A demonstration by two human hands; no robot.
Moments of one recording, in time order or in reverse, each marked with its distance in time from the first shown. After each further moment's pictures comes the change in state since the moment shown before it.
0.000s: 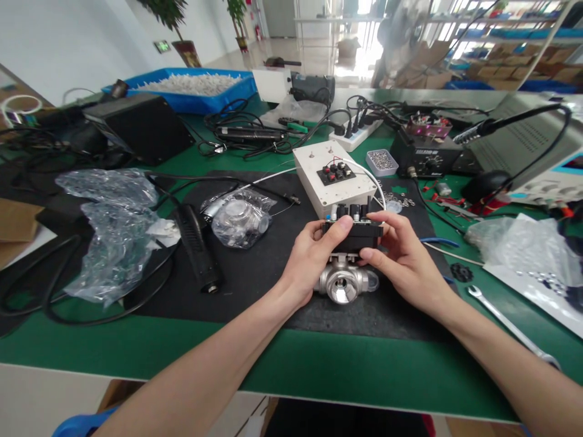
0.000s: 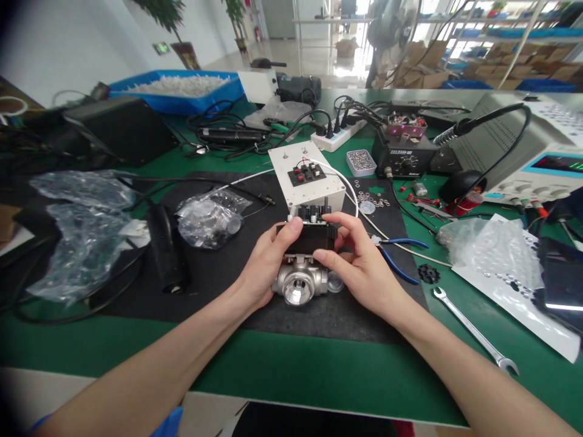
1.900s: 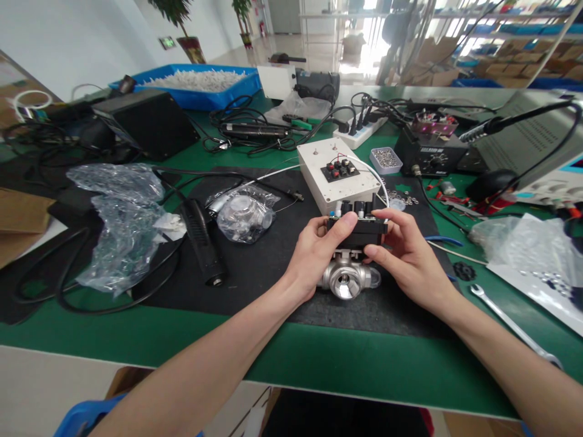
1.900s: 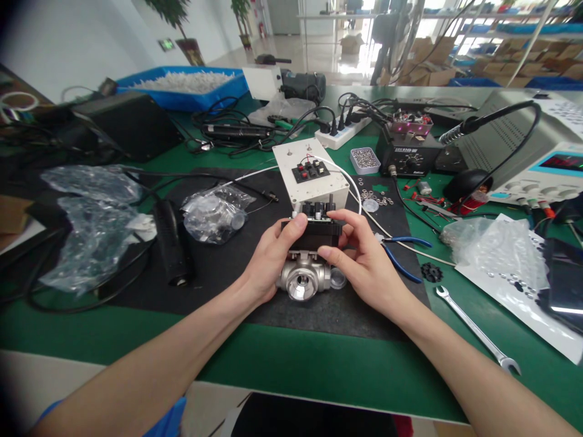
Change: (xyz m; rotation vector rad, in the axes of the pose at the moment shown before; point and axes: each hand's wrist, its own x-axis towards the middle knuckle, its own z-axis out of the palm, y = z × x) left_hand -0.001 -0.002 -0.001 0.011 0.005 0.030; right_hand -0.001 -0.001 -0.001 0.007 0.007 0.008
